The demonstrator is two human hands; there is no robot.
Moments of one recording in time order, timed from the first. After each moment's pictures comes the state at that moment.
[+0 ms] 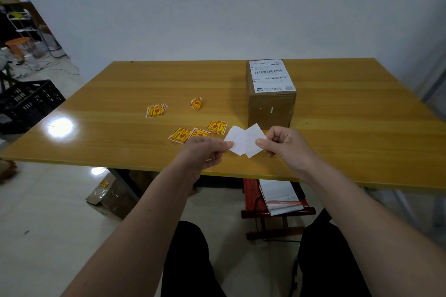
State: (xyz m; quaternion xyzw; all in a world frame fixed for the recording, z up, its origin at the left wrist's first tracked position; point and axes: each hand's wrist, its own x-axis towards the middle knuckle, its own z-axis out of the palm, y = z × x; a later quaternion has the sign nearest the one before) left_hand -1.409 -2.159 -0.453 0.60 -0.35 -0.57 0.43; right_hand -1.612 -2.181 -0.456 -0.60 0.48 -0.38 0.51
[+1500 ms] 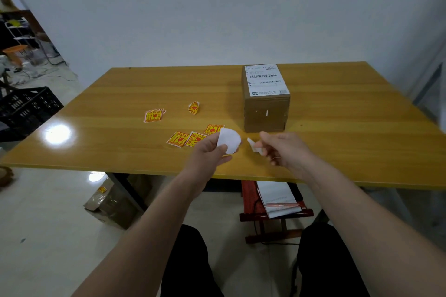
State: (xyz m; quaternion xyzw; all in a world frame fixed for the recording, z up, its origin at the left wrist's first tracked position) left_hand -1.429 -2.144 -0.459 0.53 -0.50 -0.49 0.47; right_hand -1.615 -2.182 -0.449 -0.49 0.55 -0.34 0.58
